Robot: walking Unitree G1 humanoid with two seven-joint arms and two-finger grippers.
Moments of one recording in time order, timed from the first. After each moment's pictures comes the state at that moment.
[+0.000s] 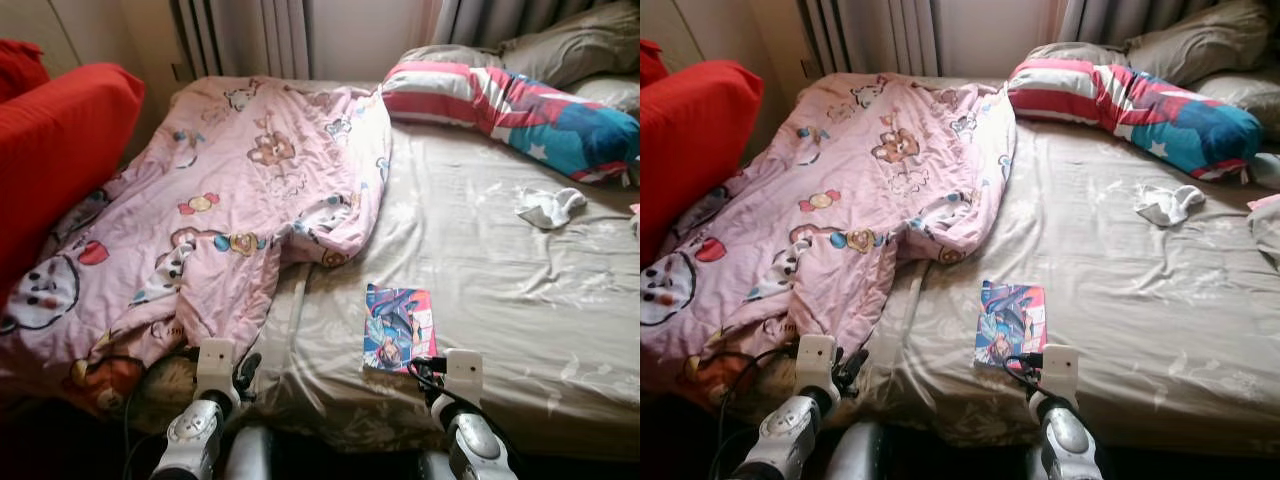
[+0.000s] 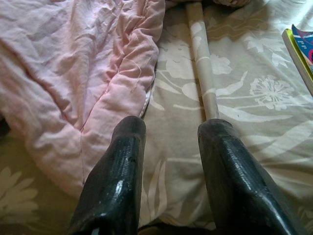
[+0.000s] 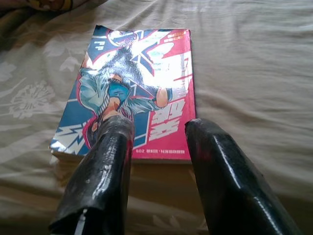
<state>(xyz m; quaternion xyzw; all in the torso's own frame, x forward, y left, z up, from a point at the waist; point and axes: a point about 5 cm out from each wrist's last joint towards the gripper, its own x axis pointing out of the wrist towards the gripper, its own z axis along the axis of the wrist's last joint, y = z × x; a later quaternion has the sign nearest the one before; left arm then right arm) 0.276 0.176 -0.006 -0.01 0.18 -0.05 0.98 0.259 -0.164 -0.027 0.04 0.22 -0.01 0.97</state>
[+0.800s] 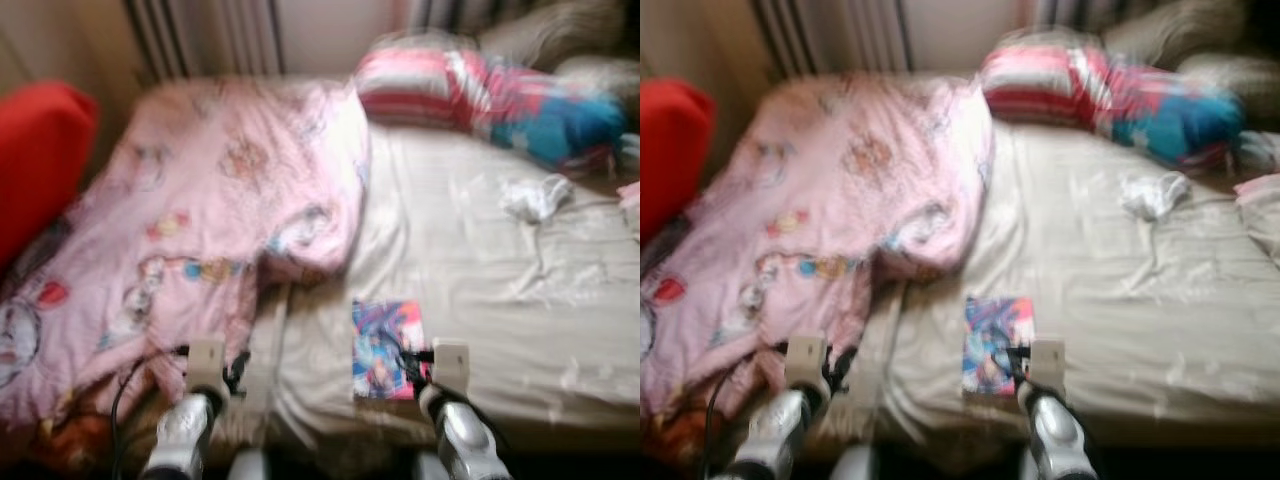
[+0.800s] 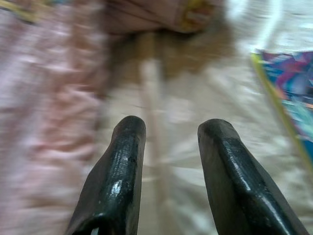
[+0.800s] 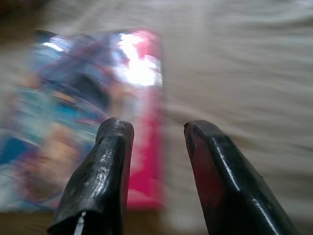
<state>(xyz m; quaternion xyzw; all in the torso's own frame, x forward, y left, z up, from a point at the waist) 0.287 0.163 0.003 -0.01 0.16 -0.07 0.98 0.257 -0.173 -0.028 0.03 0.23 -0.02 0.97</state>
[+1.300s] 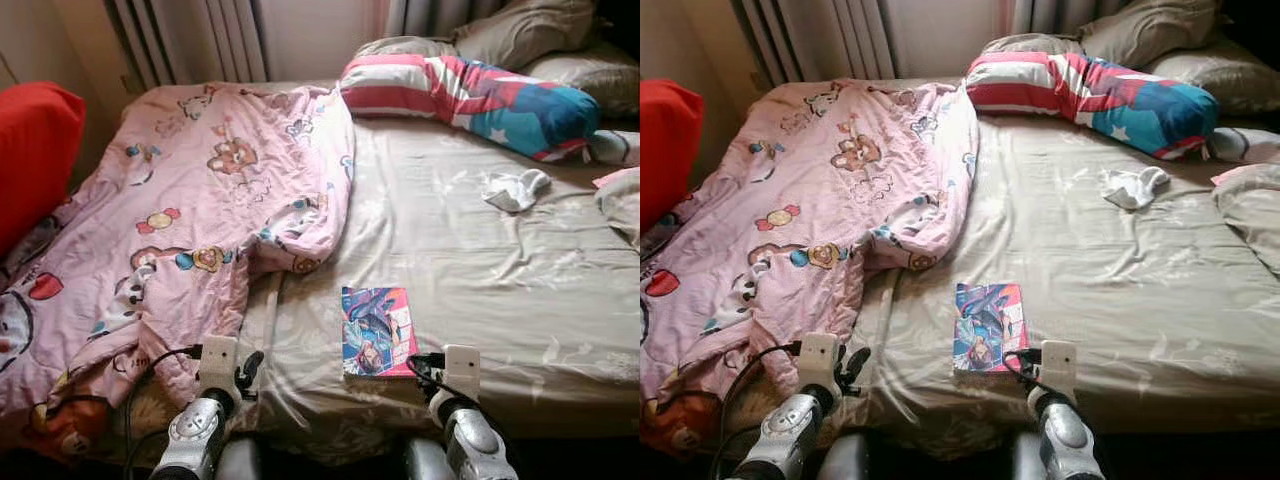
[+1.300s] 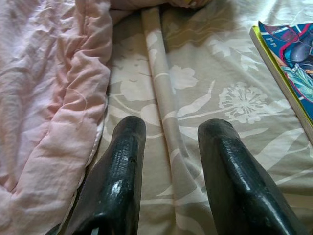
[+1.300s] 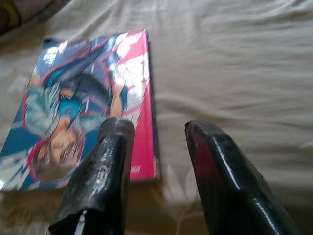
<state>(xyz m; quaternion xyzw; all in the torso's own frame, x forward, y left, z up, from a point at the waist) 0.279 0.173 -0.003 -0.01 0.17 -0.07 0.98 0.273 -0.166 -0.017 0.05 0.21 -0.01 0.98</state>
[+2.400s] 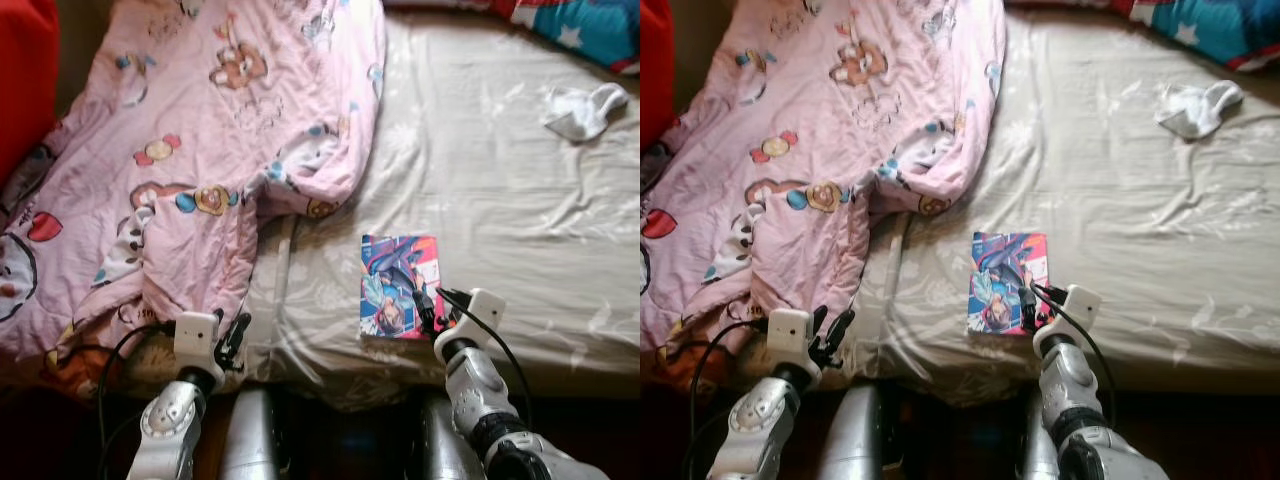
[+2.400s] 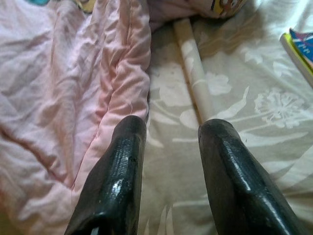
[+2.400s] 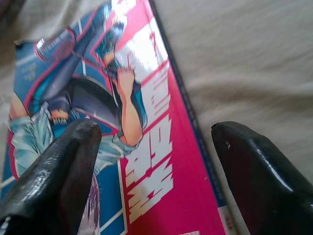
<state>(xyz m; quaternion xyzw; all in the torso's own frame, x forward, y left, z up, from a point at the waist) 0.276 0.185 0.066 0.02 0.02 -0.08 1.00 0.324 -0.171 0.031 0.21 0.15 -0.05 0.97</state>
